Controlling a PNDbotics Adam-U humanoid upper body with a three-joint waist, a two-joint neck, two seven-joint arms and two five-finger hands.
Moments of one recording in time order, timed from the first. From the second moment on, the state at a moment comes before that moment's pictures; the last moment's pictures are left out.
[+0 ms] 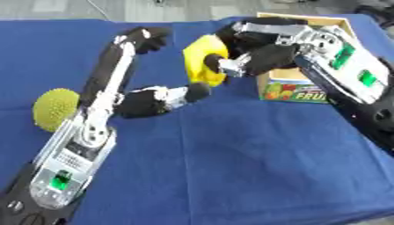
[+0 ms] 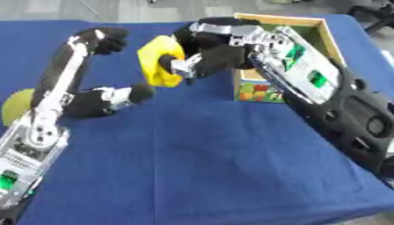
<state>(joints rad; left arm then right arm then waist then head) -0.81 0.12 -0.56 -1.58 -0.40 0.19 0.13 -0.62 -0.81 0.29 -1.87 -0.36 0.31 0.42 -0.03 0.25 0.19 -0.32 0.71</state>
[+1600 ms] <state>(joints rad) -0.68 0.43 -0.40 -1.76 -0.27 0.35 0.10 -0.34 -1.01 -0.05 -1.64 -0.48 0.14 -0.06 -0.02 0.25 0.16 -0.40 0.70</state>
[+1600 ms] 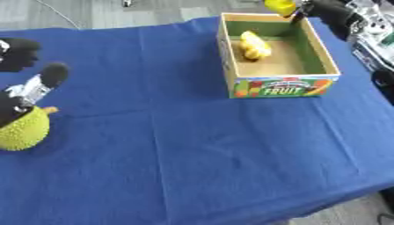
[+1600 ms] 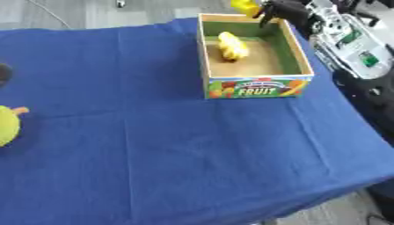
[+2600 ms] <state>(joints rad) -0.62 0.50 -0.31 -1.87 -0.19 0.39 0.28 -0.26 -1.10 -0.10 -1.43 -0.50 0.05 -0.12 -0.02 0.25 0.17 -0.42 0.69</state>
